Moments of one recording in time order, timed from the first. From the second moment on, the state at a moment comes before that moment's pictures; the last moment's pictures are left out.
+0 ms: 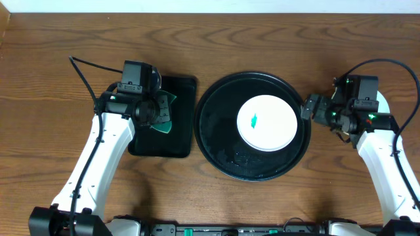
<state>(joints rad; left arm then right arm) -0.15 1.44 1.13 -0.86 0.12 -0.27 -0.05 1.37 0.94 -0.60 -0.16 0.29</state>
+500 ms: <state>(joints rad) -0.15 1.44 1.13 -0.87 0.12 -0.28 -0.05 1.37 0.84 -0.66 -0.16 0.26</state>
